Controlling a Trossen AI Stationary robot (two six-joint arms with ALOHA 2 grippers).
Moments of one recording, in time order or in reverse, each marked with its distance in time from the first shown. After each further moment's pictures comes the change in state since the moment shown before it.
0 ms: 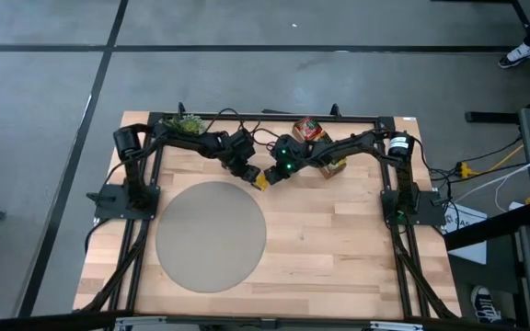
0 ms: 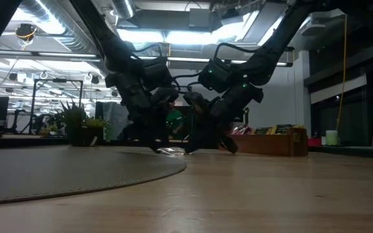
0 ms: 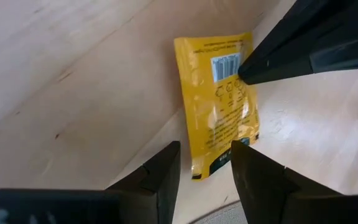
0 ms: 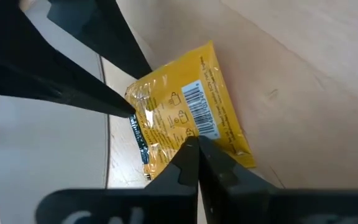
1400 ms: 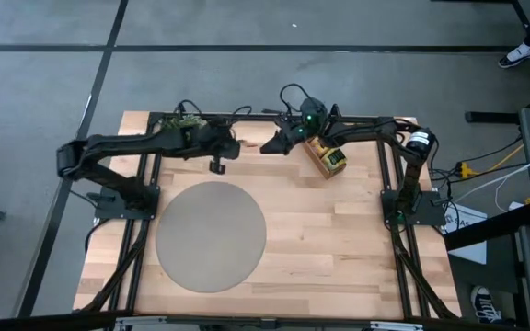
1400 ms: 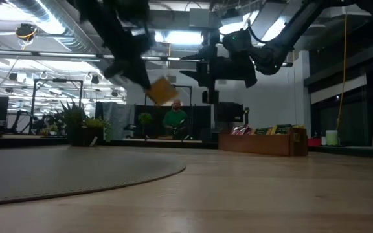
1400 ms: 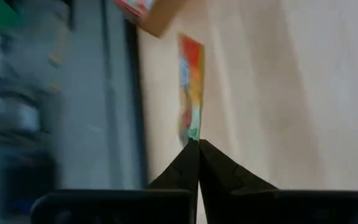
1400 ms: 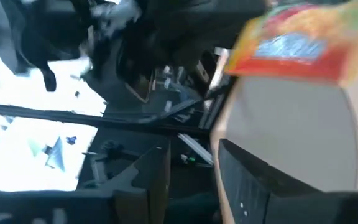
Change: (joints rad) left arm -0.090 -0.513 -0.002 -0.235 -0.702 1.315; right arm -0.179 -0.176 -0.002 0.592 -0.624 0.574
